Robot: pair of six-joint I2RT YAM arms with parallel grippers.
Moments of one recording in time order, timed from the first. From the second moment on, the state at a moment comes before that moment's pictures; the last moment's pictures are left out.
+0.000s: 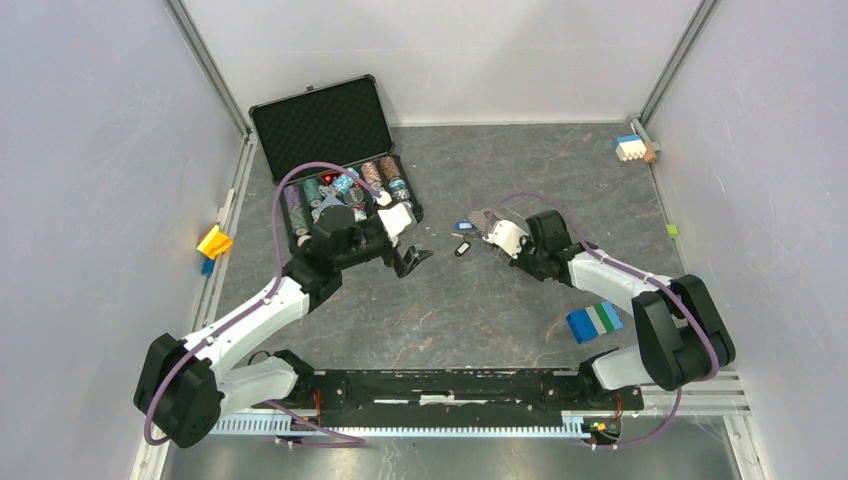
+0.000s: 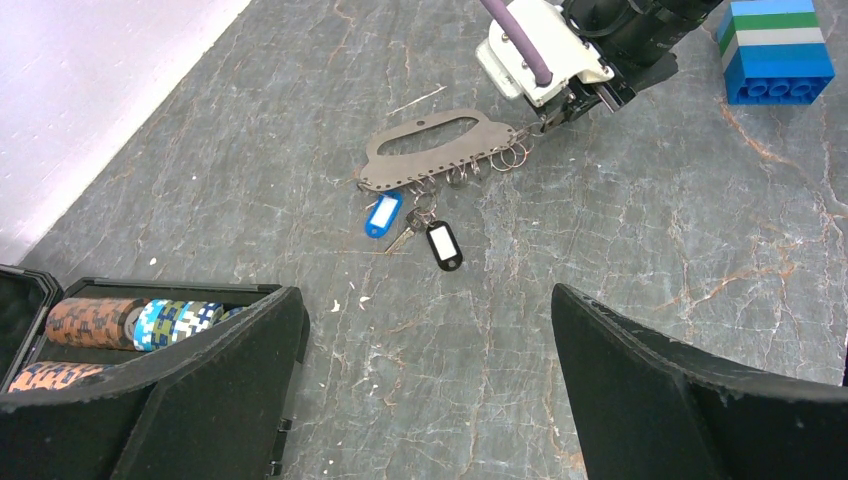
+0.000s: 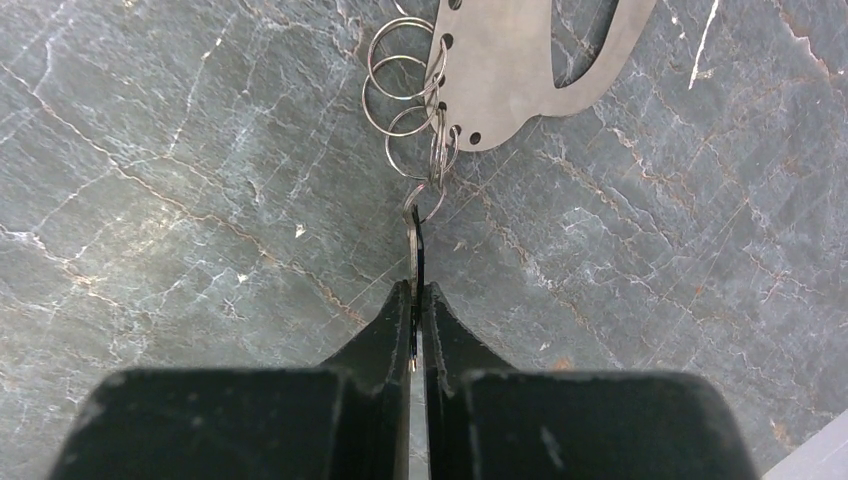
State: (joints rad) left arm -0.59 1.10 0.68 0.19 0.45 0.30; right arm 0.38 1.42 0.66 -0.23 -0.02 -0.70
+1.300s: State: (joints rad) left arm -0.59 1.09 0.68 0.18 0.34 0.30; right arm 0.38 1.21 0.65 -0.41 -0.11 -0.70
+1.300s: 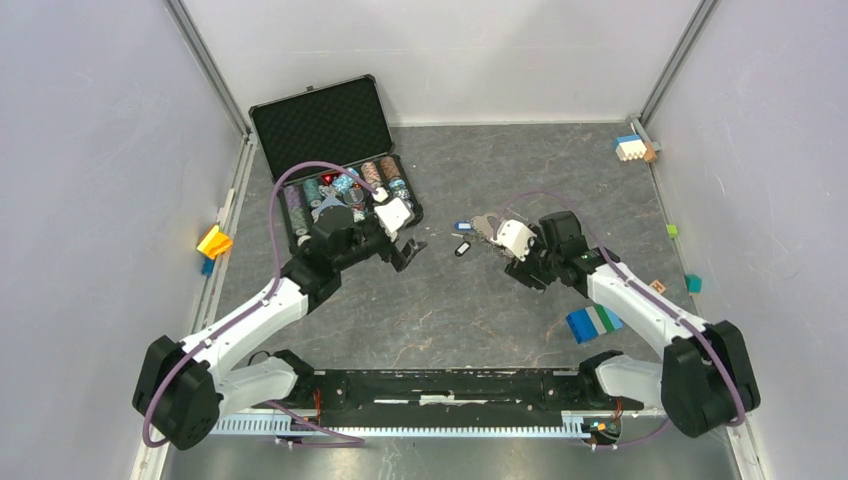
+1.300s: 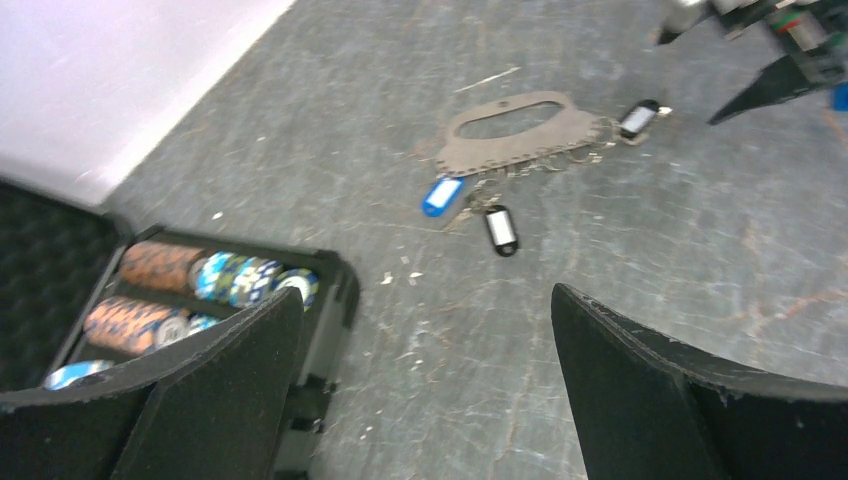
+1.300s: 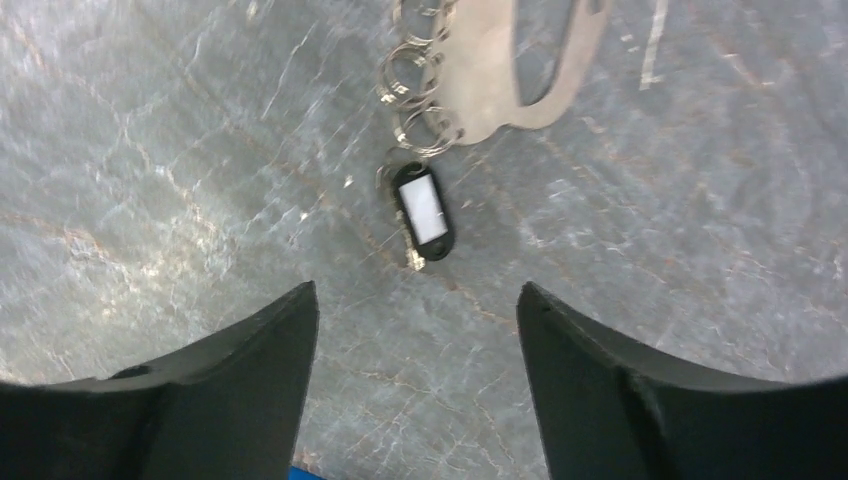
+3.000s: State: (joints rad) left arm -0.29 0.84 0.56 0.21 -0.16 0.10; right arm 0.31 0.83 0.61 0.01 -0.04 -0.36
